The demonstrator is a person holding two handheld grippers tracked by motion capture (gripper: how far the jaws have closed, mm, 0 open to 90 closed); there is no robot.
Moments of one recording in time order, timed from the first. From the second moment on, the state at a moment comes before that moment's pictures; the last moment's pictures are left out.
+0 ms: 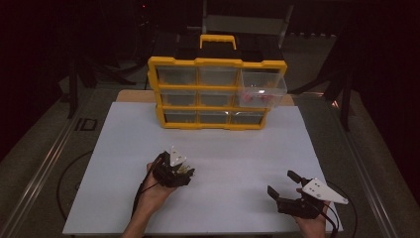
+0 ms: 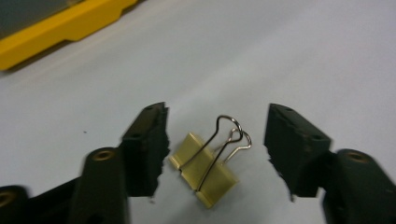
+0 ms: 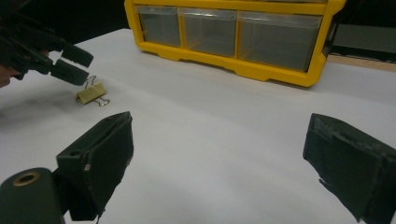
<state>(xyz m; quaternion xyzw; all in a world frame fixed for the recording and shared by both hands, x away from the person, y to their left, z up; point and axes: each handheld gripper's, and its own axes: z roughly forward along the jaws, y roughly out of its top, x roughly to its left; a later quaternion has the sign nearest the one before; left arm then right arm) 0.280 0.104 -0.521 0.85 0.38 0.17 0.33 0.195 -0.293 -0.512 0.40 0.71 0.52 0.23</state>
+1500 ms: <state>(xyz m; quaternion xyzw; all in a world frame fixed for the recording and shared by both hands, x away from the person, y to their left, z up) 0.309 0.133 -0.478 0.82 0.40 0.20 0.35 0.195 -0.292 -0.512 0.40 0.72 0.52 0.23</state>
